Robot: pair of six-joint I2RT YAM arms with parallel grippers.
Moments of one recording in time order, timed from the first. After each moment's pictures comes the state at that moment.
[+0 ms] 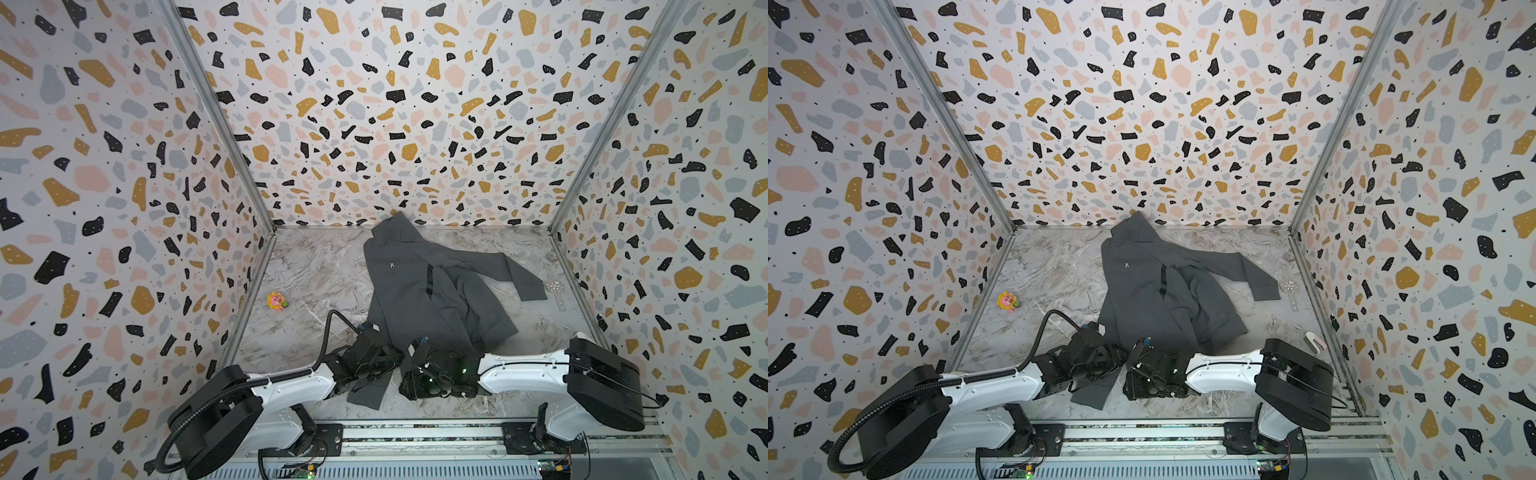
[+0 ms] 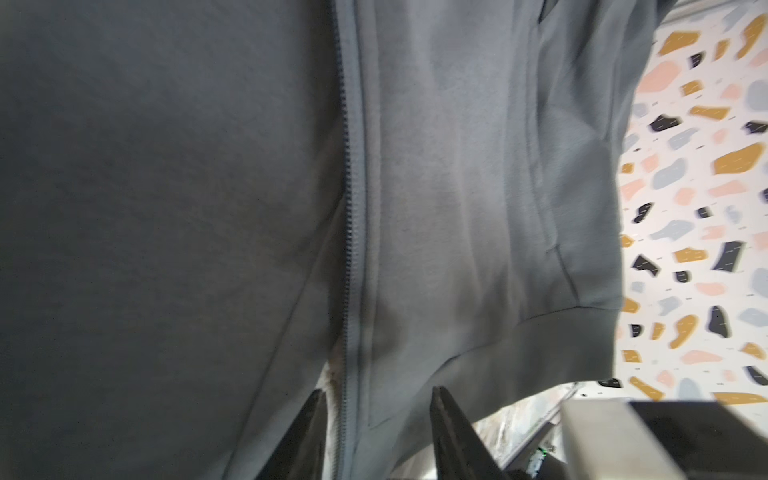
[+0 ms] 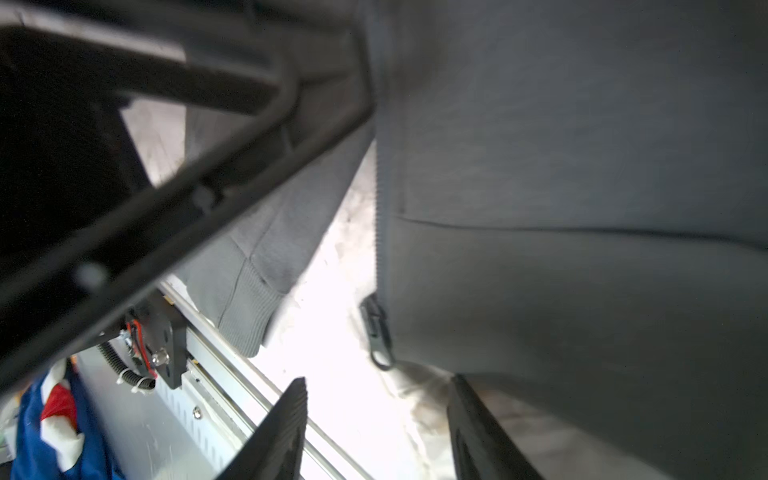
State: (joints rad) left arm -0.84 1.21 0.35 0.10 0.10 -1.24; right arm 1.23 1.58 0.77 -0.18 -0.12 1.02
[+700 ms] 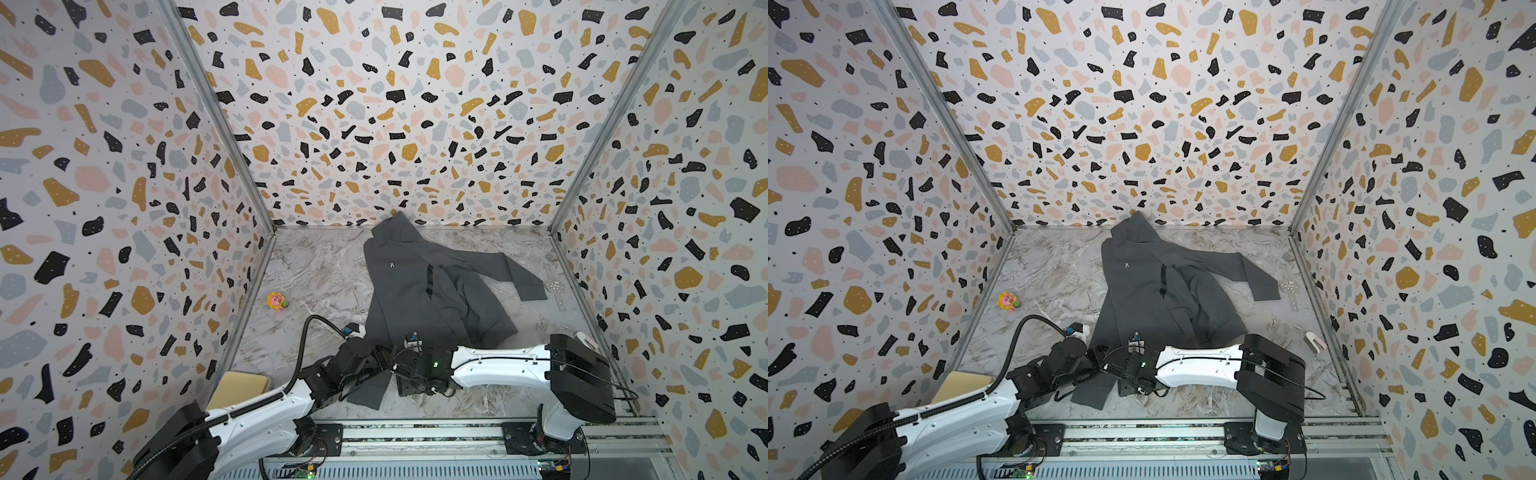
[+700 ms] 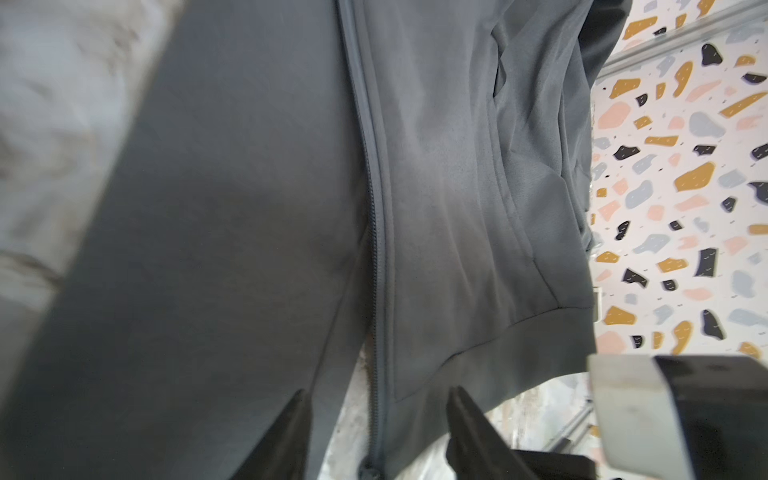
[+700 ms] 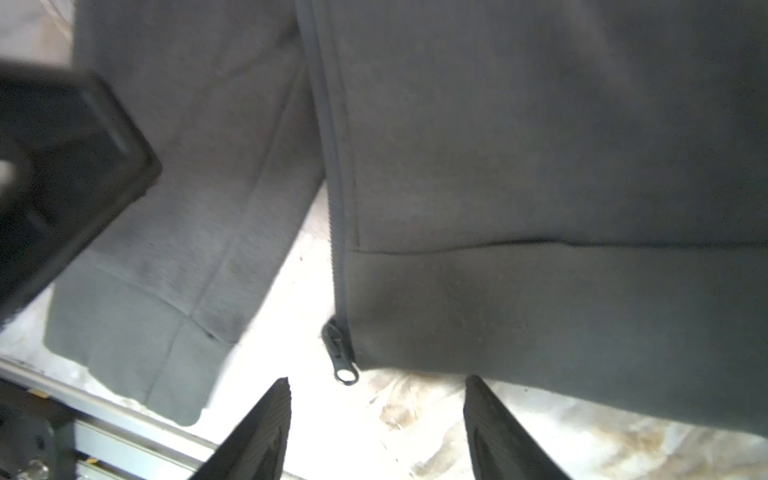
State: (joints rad) left arm -0.81 0.92 0.27 -0.05 -0.03 -1.13; right arm 1.28 1.71 1.09 -0.63 0.13 1.04
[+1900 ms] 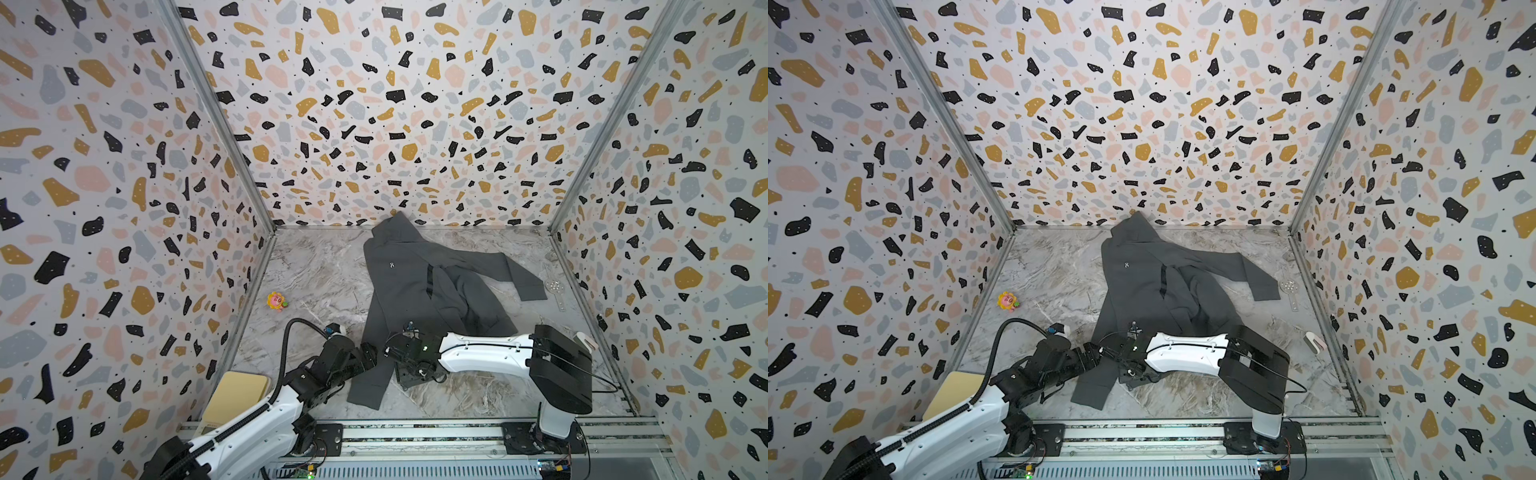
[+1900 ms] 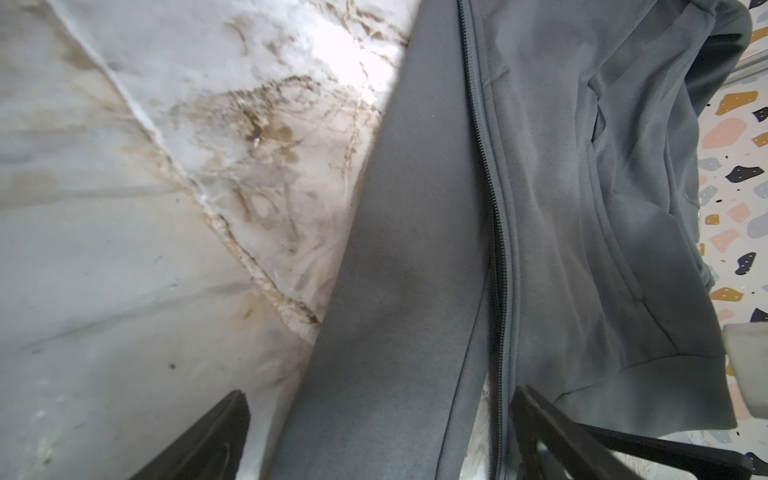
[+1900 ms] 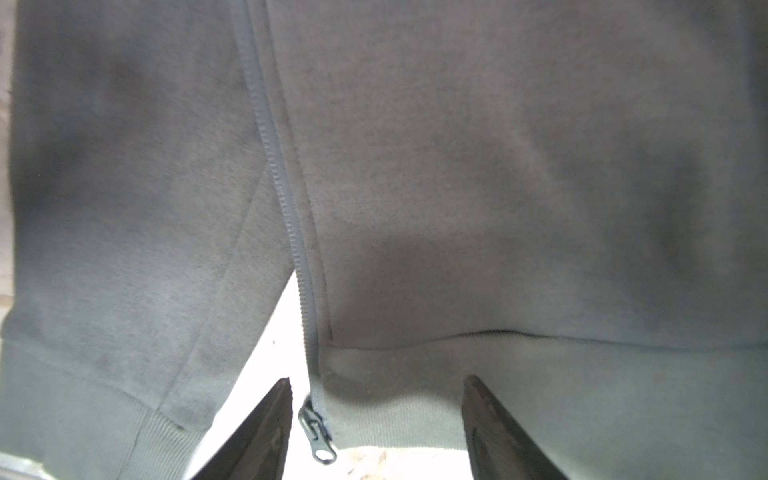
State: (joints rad) left arm -0.63 0.81 0.24 -0.24 -0.03 -0.95; right arm 1.22 1.81 1.18 -0.70 0.14 0.97
